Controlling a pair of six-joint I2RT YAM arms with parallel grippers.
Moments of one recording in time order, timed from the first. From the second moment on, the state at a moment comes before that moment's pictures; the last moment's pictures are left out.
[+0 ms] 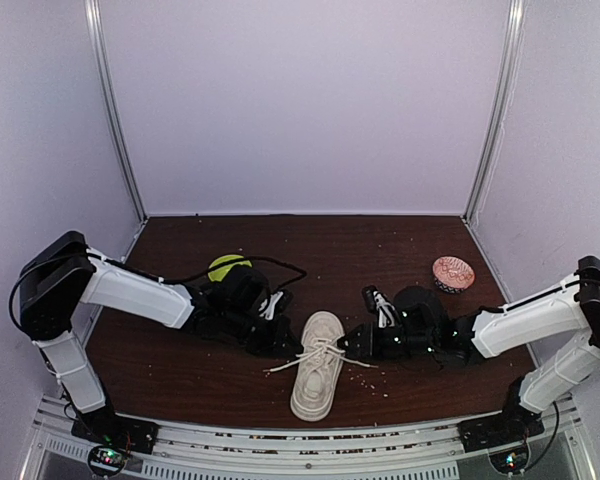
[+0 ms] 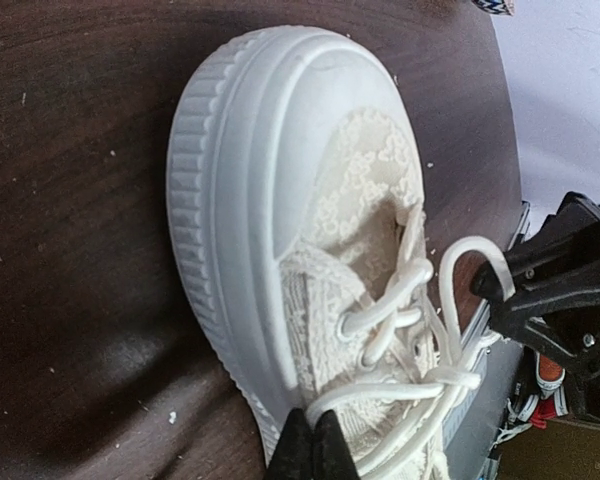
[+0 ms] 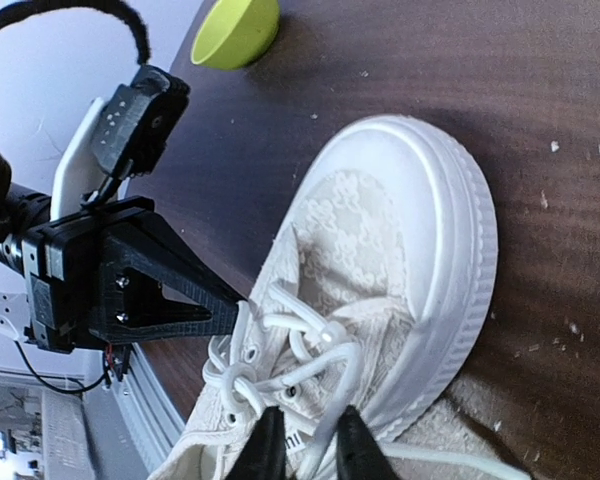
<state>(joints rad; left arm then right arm) -0.93 1.76 0.88 0.08 0.45 -0.83 0.95 1.44 0.51 0.38 -0.16 0.90</state>
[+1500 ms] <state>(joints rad) -0.93 1.64 0.73 0.04 0.22 -0.93 0.95 1.26 0.37 0.26 0.03 0.93</state>
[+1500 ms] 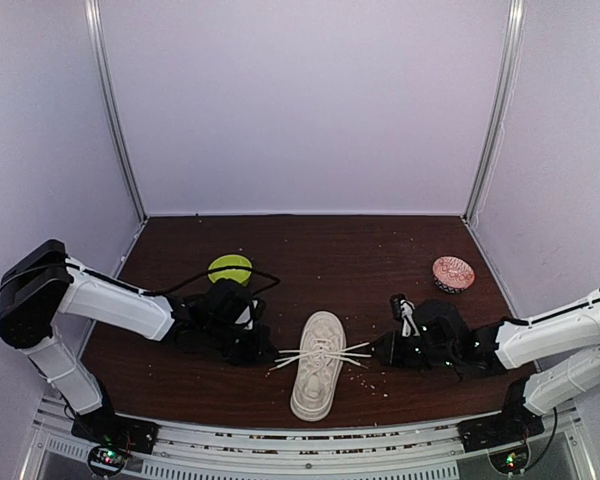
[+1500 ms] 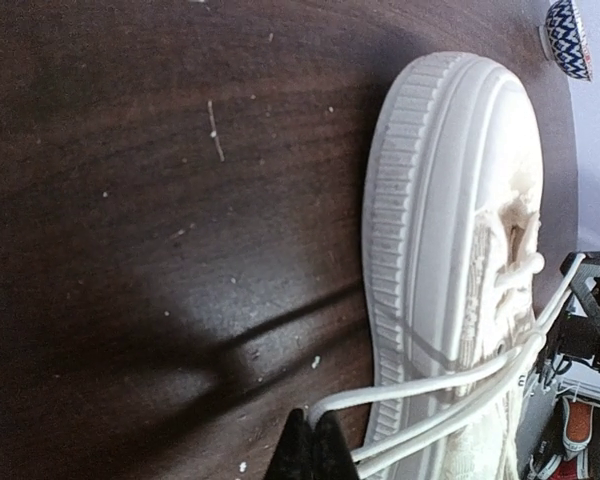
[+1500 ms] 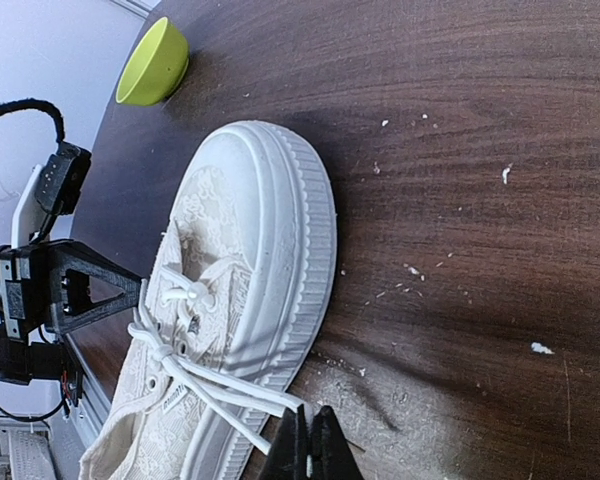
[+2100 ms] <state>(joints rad) -0.89 1.47 0.83 -0.11 0.16 -0.70 0.91 1.16 0.52 0.06 0.02 0.71</state>
